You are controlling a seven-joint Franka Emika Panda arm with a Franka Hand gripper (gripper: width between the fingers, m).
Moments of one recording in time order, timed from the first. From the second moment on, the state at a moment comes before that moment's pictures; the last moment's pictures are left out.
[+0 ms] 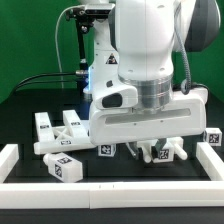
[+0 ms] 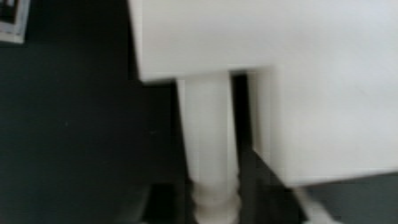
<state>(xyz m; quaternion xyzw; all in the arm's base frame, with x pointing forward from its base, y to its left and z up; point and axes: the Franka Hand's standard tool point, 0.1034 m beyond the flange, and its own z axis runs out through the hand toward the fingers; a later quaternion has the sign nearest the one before) 0.518 0.039 0.014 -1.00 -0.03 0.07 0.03</state>
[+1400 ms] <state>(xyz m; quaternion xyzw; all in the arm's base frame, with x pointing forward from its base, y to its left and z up) 0.515 0.024 0.022 -0.87 0.09 0.49 0.03</state>
